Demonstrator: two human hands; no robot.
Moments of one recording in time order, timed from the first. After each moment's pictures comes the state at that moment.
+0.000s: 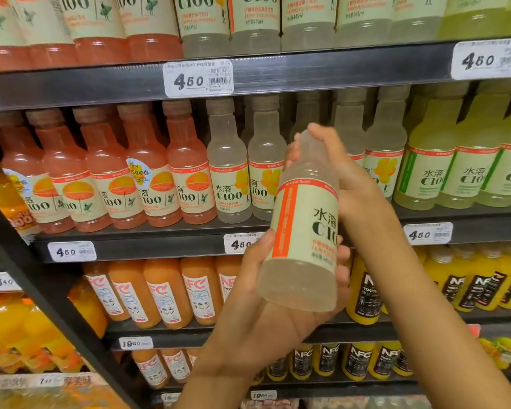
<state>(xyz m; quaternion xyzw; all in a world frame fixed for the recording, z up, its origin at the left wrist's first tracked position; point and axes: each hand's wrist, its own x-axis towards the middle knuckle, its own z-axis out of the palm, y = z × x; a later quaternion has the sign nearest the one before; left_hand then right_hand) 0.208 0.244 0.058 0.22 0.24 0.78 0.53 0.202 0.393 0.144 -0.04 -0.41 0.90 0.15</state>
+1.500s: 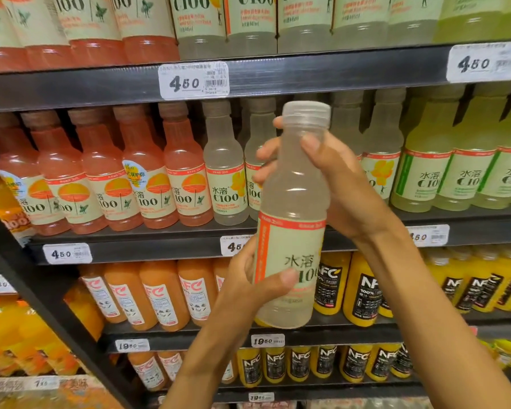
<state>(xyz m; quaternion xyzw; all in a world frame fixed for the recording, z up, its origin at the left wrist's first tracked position) 0.184 0.238 0.038 0.38 0.57 0.69 0.24 0.224 0.384 0.141 0.20 -0.65 0.69 0.22</state>
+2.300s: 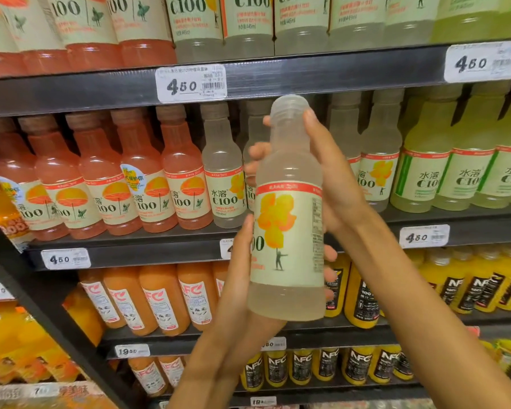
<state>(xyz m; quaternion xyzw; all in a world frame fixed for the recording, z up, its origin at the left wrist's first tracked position) 0.186 0.251 0.055 0.32 0.32 0.75 0.49 0.205 0.383 0.143 0.15 -0.54 0.81 0.16</state>
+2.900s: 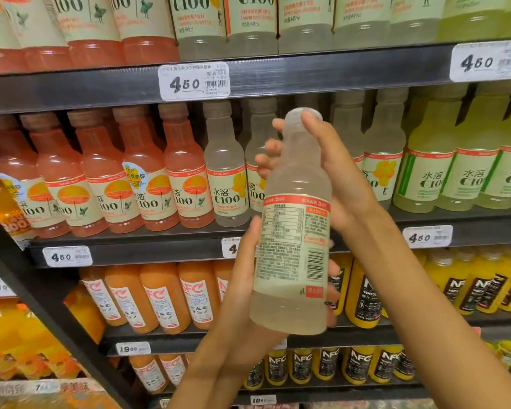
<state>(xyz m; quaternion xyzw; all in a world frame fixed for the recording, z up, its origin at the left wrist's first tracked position) 0.194 0.248 0.055 0.30 0.33 0.74 0.50 0.203 0.386 0.142 0.11 -0.51 0.84 0.15</state>
